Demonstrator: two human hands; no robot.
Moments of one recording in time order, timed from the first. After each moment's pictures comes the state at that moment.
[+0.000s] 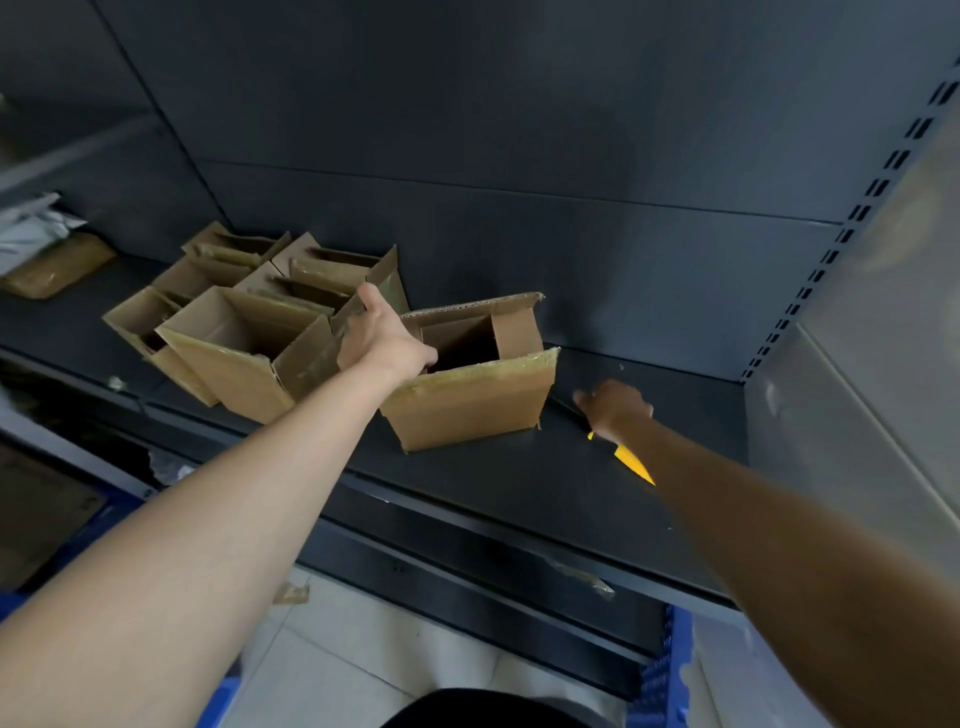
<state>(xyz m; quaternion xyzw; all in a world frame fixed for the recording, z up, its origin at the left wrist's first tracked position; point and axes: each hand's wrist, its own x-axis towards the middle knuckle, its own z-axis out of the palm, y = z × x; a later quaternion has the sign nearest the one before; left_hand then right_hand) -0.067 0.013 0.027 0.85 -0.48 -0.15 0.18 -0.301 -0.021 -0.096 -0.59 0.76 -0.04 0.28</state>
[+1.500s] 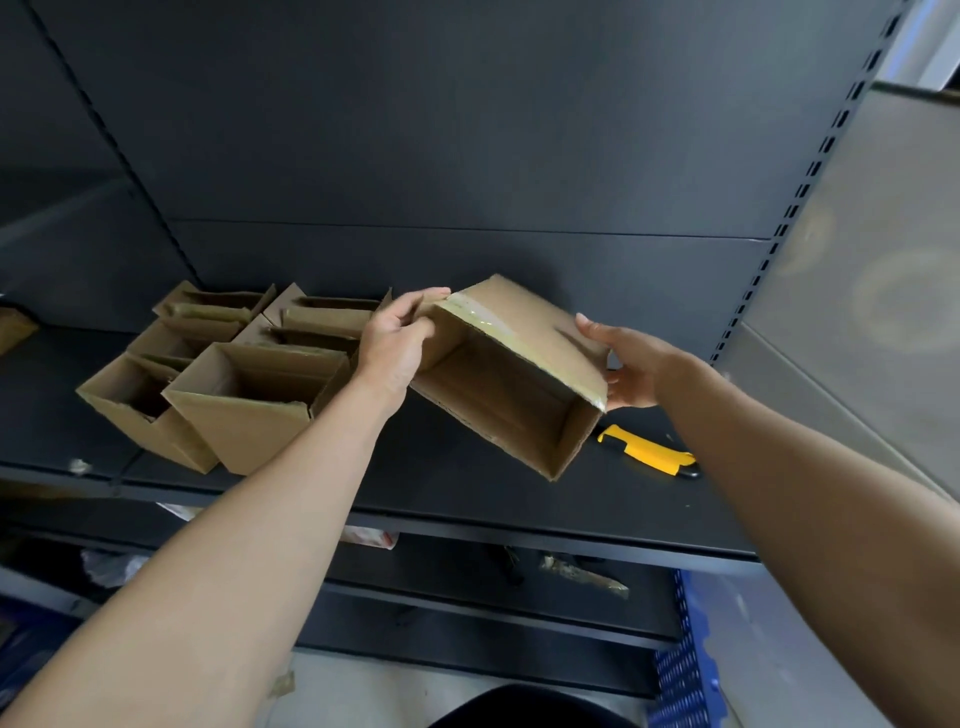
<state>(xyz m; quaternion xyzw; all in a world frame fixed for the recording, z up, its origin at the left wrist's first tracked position) -0.012 0.012 0.042 0.51 -0.53 -0.43 0.52 -0.276 0.008 0.018 -0.25 0.61 -0.33 0.68</state>
